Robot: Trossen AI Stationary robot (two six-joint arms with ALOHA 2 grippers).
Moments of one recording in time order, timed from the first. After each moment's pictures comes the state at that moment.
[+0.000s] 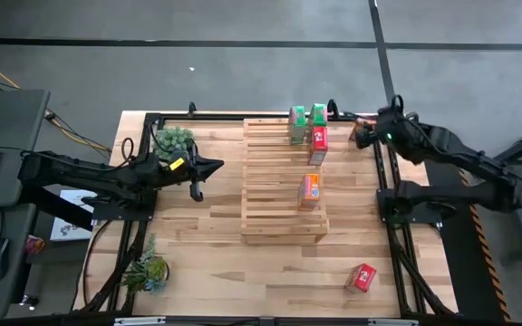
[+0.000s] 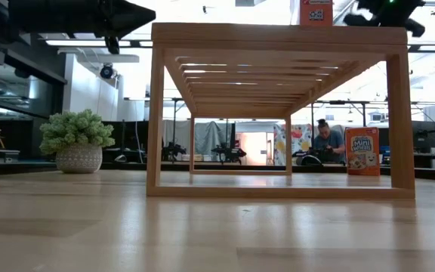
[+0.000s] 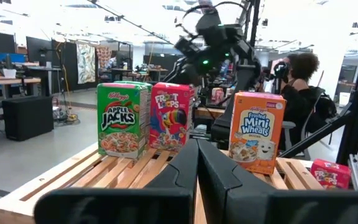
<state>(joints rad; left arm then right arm) 0.02 0.85 0.31 0.71 -0.19 -0.03 -0.41 0.82 1.02 -1.02 0.71 0.49</state>
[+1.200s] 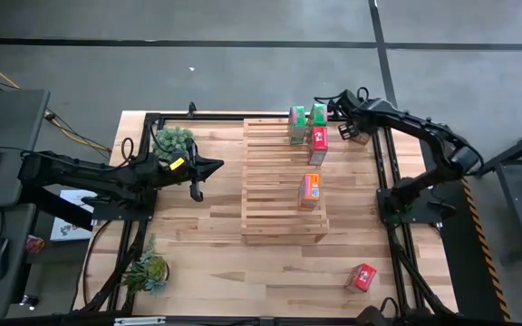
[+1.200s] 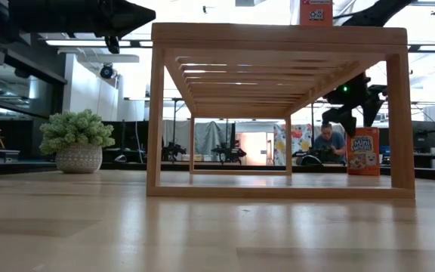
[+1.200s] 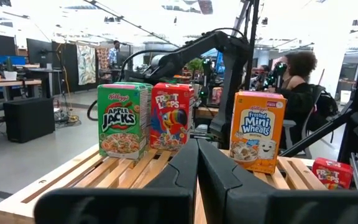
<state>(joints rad) 0.02 0.85 0.32 0.71 -0.19 -0.01 -0.88 1.46 1.00 -0.90 0.60 0.32</state>
